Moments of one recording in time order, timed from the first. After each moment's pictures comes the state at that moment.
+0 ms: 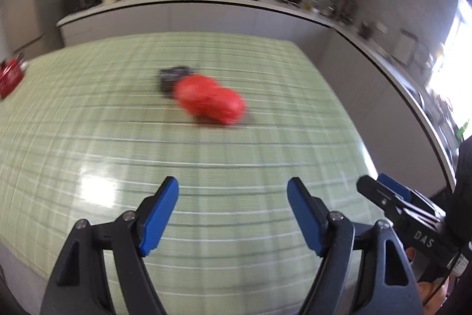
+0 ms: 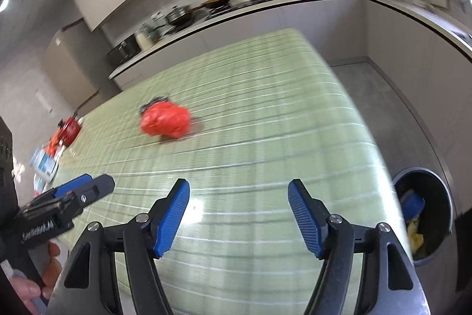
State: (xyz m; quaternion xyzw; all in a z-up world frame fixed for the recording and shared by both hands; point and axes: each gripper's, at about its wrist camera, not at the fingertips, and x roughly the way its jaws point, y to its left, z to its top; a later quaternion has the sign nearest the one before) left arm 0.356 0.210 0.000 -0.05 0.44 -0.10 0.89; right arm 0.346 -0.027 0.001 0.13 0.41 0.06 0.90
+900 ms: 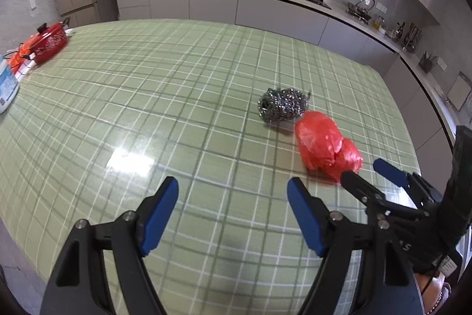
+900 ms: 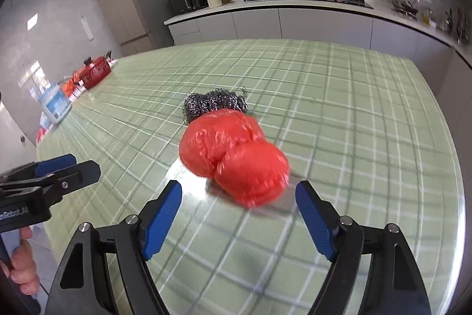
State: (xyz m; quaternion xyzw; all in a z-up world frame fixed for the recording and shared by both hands) left arm 0.455 0.307 -0.026 -0.08 0.47 0.02 0.88; right arm 0.518 0.104 -0.044 -0.01 0.43 0.21 0.88
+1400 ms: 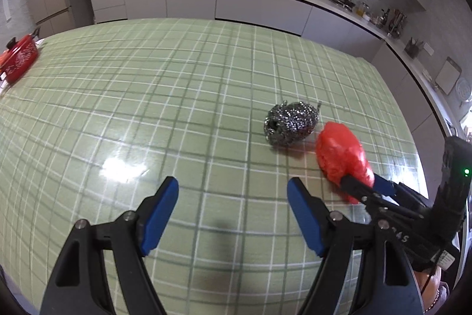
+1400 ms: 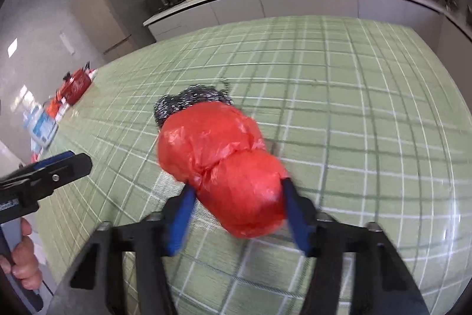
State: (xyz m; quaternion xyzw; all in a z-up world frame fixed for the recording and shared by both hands) left arm 0.509 0.324 -0.037 -0.06 0.48 -0.04 0.87; right arm 0.553 0.102 -0.076 0.07 0.46 0.17 0.87
